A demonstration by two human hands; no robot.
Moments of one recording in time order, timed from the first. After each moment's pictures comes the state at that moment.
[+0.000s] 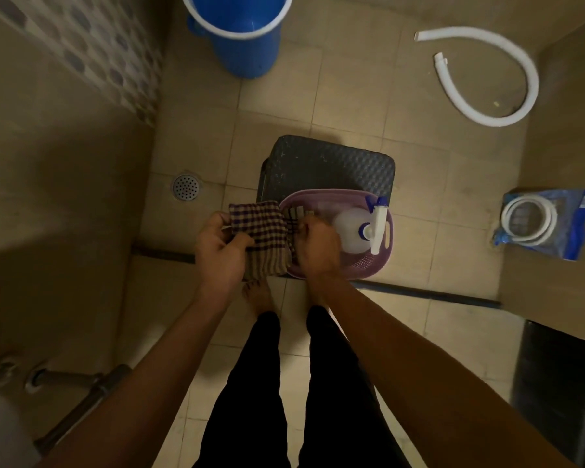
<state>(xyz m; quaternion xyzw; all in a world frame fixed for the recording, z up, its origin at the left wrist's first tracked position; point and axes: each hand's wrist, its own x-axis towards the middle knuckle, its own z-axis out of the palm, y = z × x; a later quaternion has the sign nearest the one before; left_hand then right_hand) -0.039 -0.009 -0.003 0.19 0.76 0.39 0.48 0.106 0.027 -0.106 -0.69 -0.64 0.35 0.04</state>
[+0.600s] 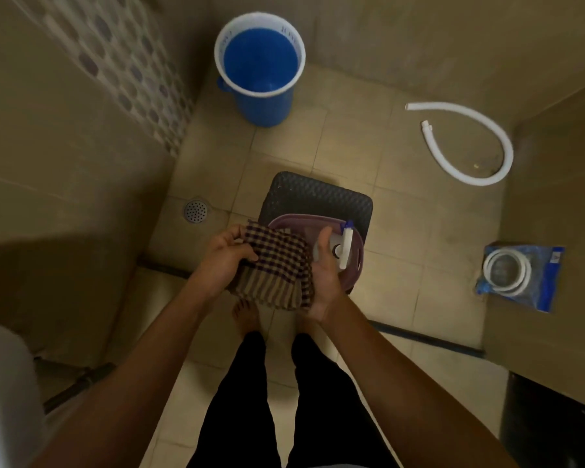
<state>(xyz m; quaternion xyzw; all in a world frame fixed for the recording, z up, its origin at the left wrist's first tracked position) -0.018 -0.014 0.080 0.18 0.68 0.35 0.62 0.145 0.012 0.021 -0.40 -0.02 0.89 0.21</state>
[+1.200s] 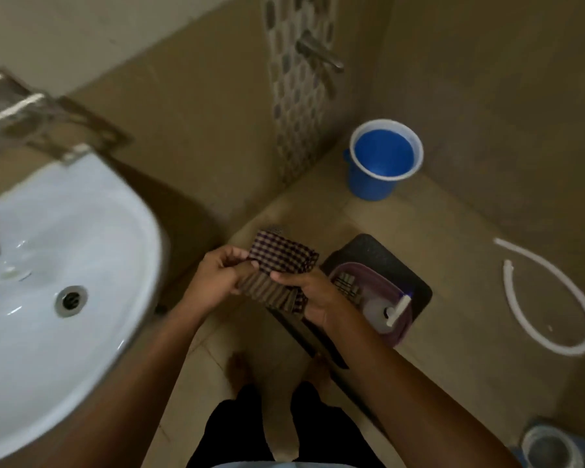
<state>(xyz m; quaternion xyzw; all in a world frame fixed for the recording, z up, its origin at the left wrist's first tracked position) -0.063 -0.155 0.146 0.11 0.79 0.46 0.40 0.062 -0.025 0.117 -0.37 -0.32 0.87 -0.03</state>
